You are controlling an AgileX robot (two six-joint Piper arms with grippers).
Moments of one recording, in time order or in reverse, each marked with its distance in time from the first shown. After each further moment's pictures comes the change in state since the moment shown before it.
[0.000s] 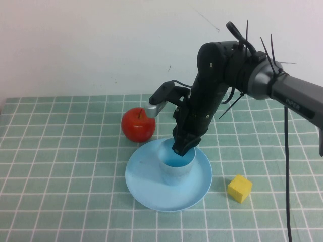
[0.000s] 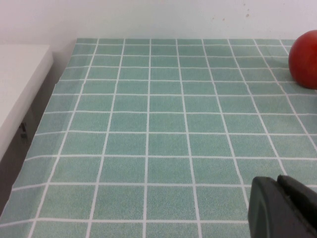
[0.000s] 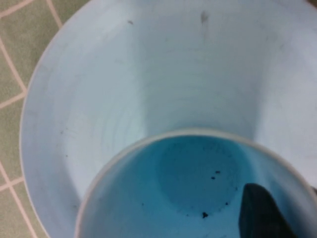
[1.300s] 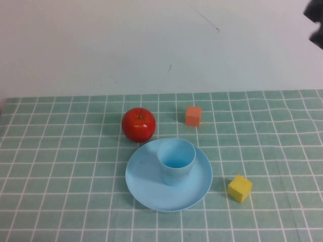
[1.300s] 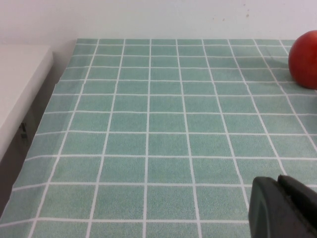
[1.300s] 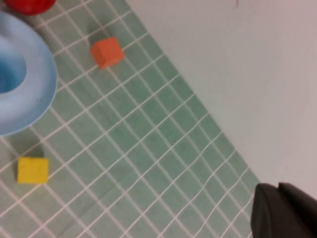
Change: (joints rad) right arm -0.023 -0.793 0.156 -0.526 0.062 0.156; left arm 0.000 0.000 0.000 0.000 0.000 0.000
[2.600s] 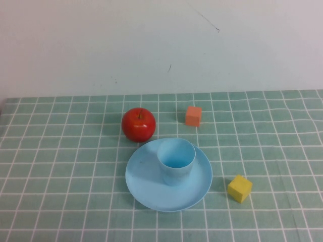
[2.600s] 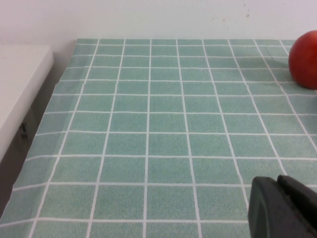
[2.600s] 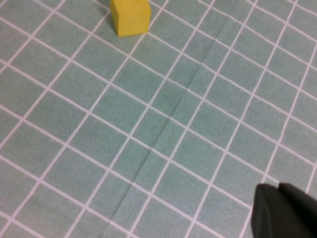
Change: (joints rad) right arm 0.000 -1.030 1.402 0.035 -0.353 0.502; left arm 0.000 0.000 0.000 0.000 0.000 0.000
